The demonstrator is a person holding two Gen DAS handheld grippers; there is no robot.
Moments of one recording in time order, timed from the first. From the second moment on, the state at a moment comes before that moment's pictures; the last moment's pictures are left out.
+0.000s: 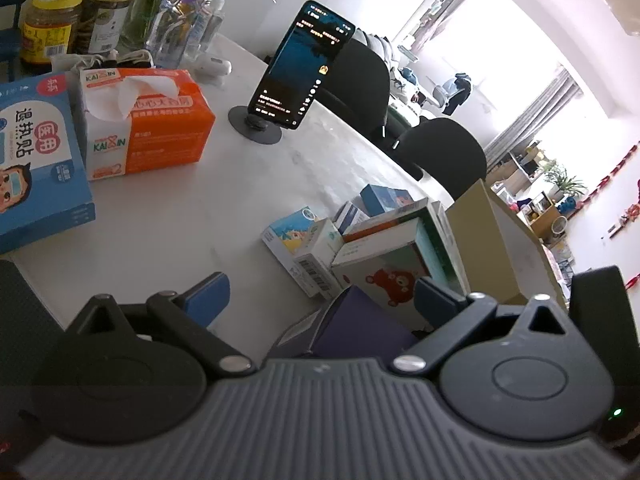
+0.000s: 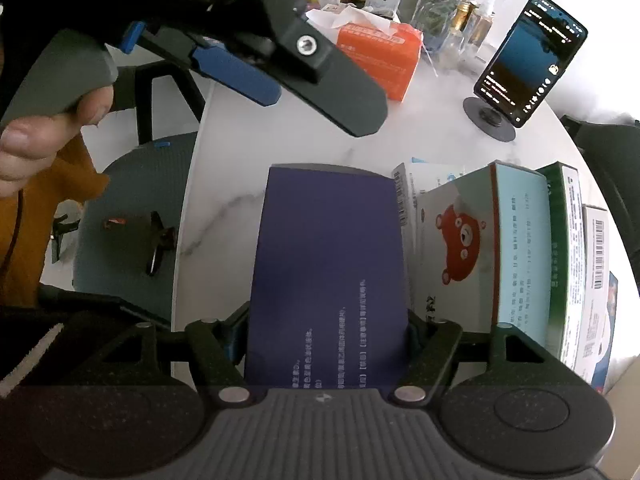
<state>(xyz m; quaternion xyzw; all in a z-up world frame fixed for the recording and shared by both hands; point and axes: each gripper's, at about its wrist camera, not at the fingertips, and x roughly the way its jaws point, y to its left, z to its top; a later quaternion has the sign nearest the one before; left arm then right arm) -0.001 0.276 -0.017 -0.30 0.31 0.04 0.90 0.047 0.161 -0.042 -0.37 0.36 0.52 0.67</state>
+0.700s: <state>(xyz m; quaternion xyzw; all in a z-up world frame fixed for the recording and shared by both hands) -0.008 0.269 0.011 -0.30 0.27 0.04 0.91 0.065 0.118 0.033 -0.26 0.40 0.55 0.69</state>
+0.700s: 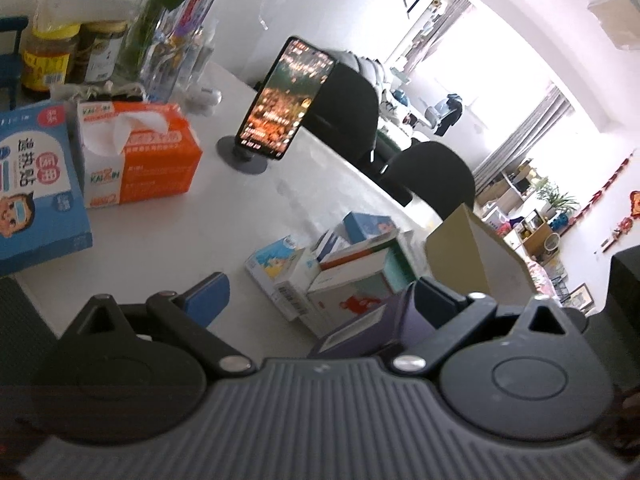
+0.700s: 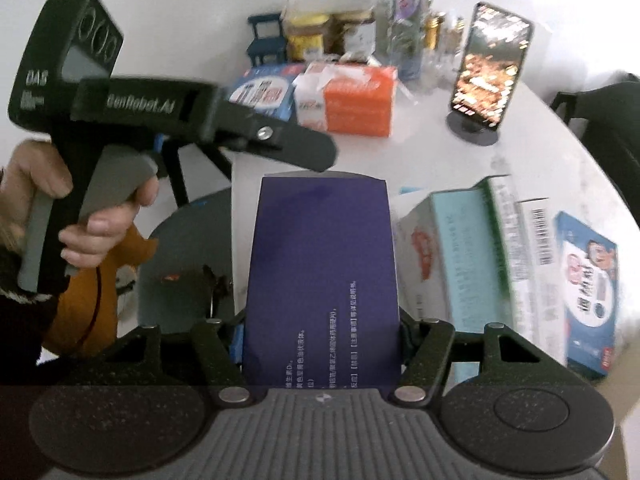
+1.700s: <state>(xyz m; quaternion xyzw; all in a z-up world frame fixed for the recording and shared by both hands) 0.080 0.187 0.058 -0.26 0.23 -0.11 0.93 0.133 -0.023 0.103 -0.14 0.41 0.43 0.80</state>
